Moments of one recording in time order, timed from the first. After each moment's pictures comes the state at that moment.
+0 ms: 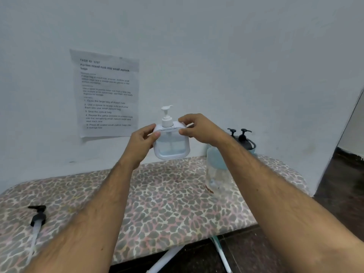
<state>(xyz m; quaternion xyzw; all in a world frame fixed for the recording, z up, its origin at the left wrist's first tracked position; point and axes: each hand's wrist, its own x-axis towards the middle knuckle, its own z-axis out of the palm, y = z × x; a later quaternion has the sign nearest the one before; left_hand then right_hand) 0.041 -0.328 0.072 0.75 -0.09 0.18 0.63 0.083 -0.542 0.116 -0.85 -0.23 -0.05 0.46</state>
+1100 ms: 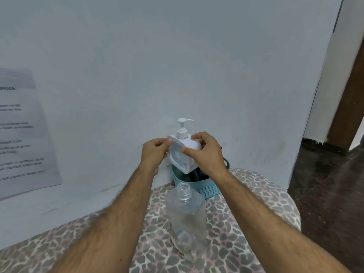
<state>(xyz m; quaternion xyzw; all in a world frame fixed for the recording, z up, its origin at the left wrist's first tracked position) 0.240 -0.507 0.061 0.71 -0.04 0.06 0.70 0.180 -0.662 0.055 -0.78 -0.01 -0.26 0.57</state>
